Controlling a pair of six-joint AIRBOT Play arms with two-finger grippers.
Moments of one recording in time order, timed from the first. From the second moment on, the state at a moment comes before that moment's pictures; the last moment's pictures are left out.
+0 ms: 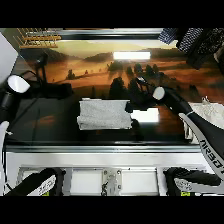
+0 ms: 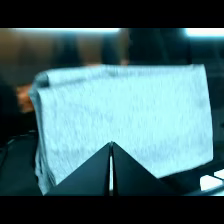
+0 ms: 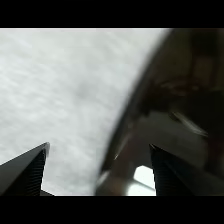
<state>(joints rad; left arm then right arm) -0.06 -1.14 1.08 1.07 -1.07 -1.47 0.25 -1.44 1.03 -1.02 0.93 1.40</state>
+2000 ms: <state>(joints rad) -0.23 -1.16 0.94 1.07 -0.99 -1.47 -0.87 -0.96 1.06 -1.22 0.98 1.54</state>
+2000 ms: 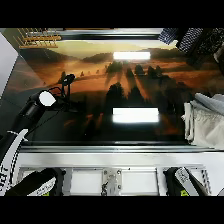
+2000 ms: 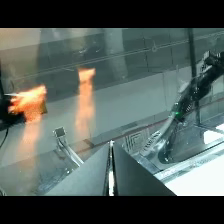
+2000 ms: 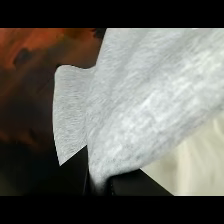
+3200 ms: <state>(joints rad) -0.23 -1.03 0.90 1.07 -0.87 -1.50 -0.48 -0.76 0.81 -1.14 1.04 1.30</state>
